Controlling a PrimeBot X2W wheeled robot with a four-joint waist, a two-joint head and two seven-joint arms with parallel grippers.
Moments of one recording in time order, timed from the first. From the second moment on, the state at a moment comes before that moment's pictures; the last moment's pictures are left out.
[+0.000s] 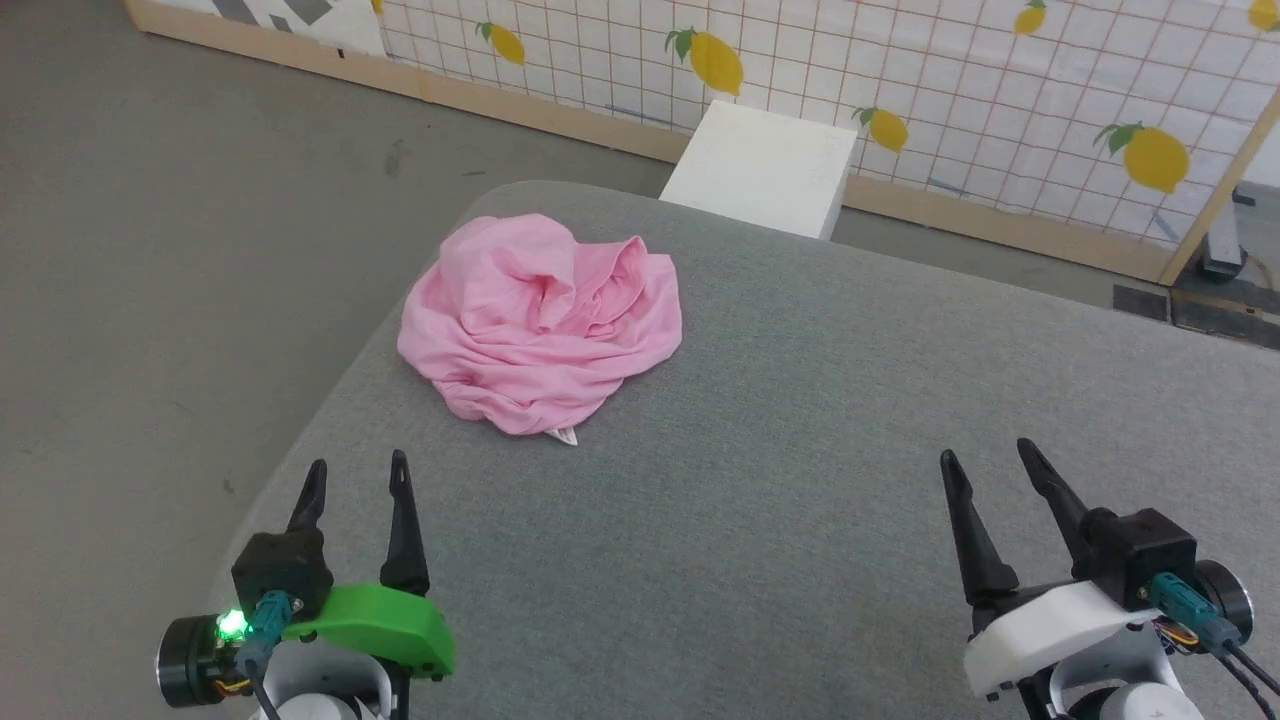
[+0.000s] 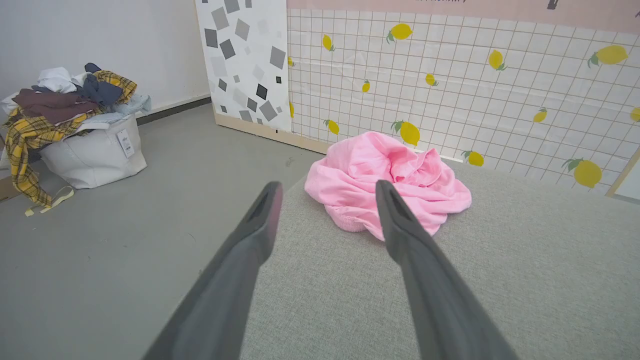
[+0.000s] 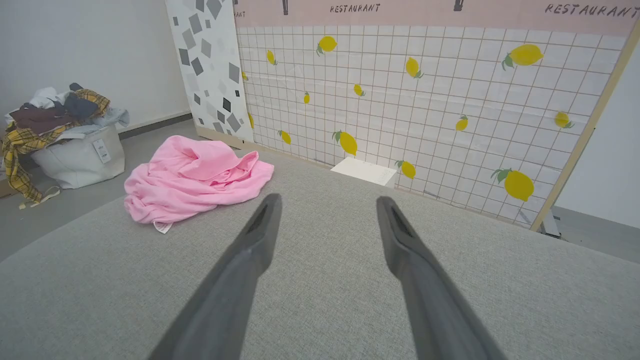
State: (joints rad) left arm -0.01 0.08 -0.06 0.06 -0.14 0.10 -0.14; right arm 0.02 -0.05 0.01 0.03 0.07 0.13 -0.08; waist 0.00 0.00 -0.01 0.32
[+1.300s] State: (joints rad) left arm 0.00 0.08 -0.08 0.09 -0.18 0.15 -0.22; right arm 0.02 -0.05 0.01 0.05 0.11 0.13 -0.12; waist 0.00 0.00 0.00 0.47
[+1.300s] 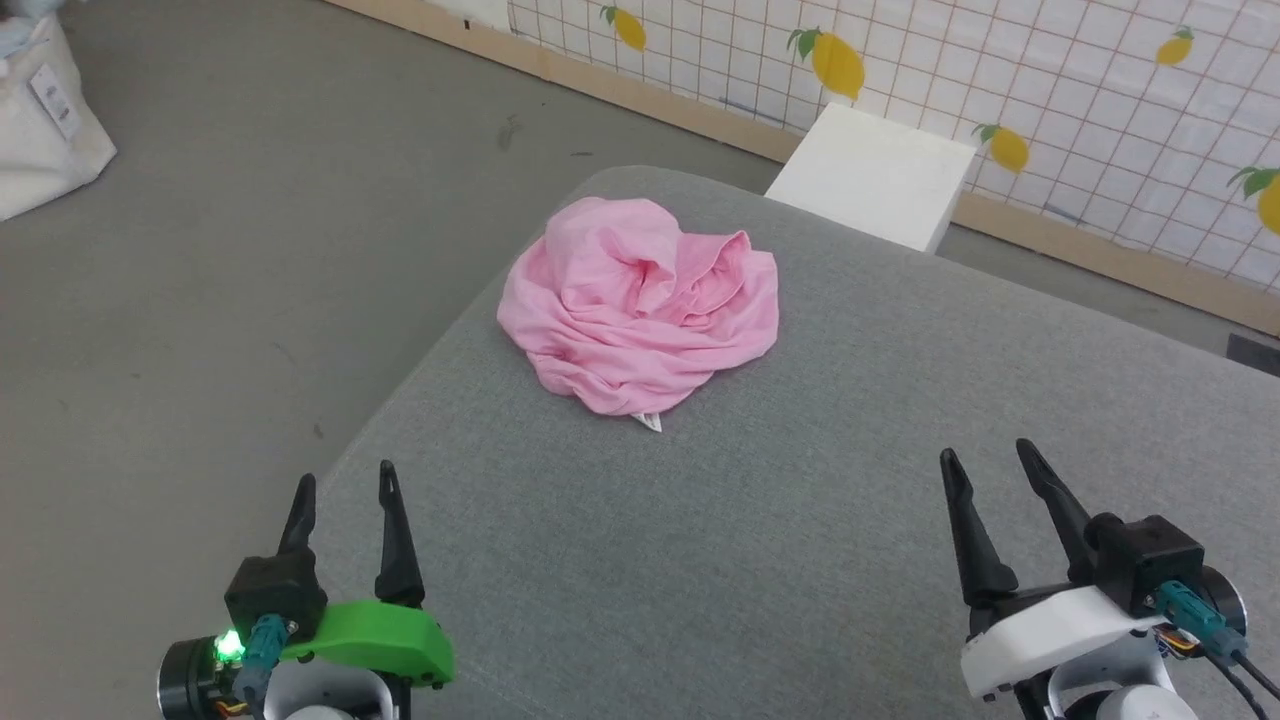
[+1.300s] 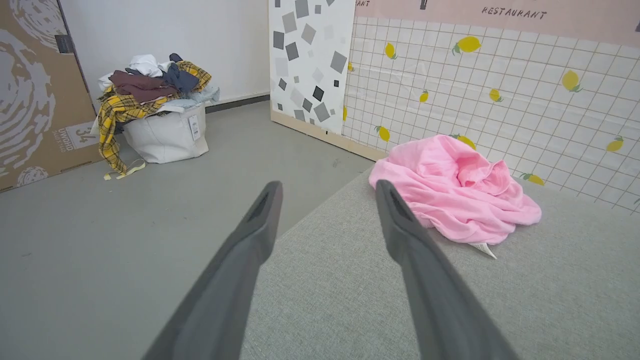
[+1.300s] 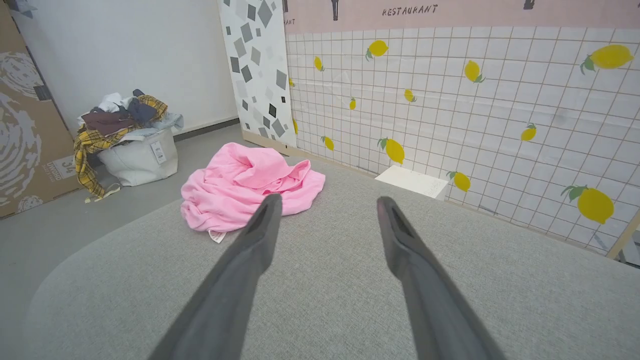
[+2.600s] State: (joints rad) left arm -0.86 0.33 -0.02 0.49 -0.54 0.15 0.79; right arm -0.25 -0.06 0.04 -0.02 0.07 0.13 -0.17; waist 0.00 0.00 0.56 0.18
